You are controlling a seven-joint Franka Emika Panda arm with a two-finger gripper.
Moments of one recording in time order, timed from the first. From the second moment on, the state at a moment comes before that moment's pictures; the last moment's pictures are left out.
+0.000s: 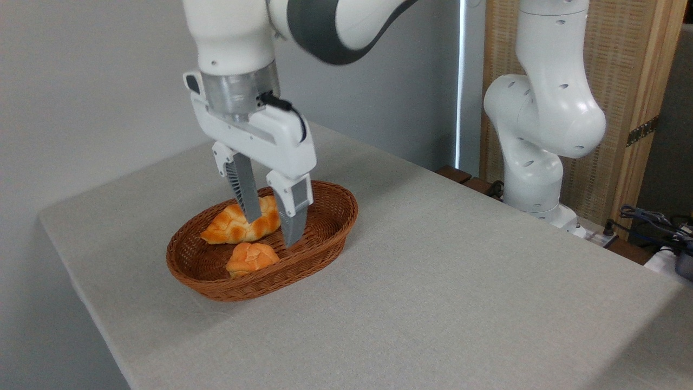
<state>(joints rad) -0.24 0.00 0.13 -1.82 -0.08 1.84 0.57</state>
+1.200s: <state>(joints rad) -0.36 0.12 0.11 -1.90 -0.03 1.99 0.49</state>
